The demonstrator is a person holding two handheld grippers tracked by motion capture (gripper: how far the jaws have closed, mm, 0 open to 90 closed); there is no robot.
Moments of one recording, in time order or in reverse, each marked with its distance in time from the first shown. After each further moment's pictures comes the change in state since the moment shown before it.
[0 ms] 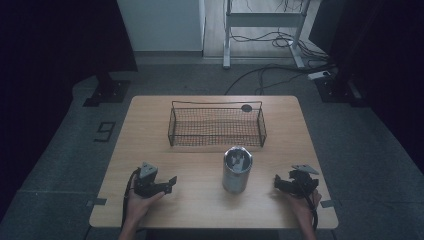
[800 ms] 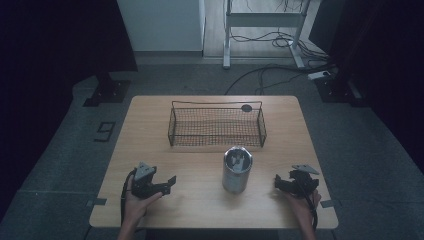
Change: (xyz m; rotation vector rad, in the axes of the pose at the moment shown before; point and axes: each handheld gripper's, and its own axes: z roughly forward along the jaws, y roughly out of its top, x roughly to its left) left arm -0.008 0.008 -0.021 -0.079 -0.059 0.013; right arm 0.000 0.000 0.000 0.001 -0.002 0.004
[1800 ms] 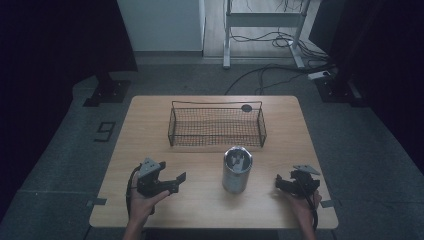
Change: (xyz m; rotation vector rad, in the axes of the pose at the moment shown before) left arm -0.036 0.035 -0.016 -0.056 -0.086 -0.010; right arm -0.002 -0.001 -0.001 -0.002 -0.014 0.012
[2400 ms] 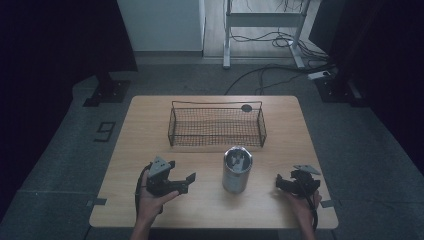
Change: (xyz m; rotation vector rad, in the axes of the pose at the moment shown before) left arm -0.022 0.009 0.011 0.001 -0.038 0.033; right arm -0.001 0.000 0.000 0.000 -0.013 0.013
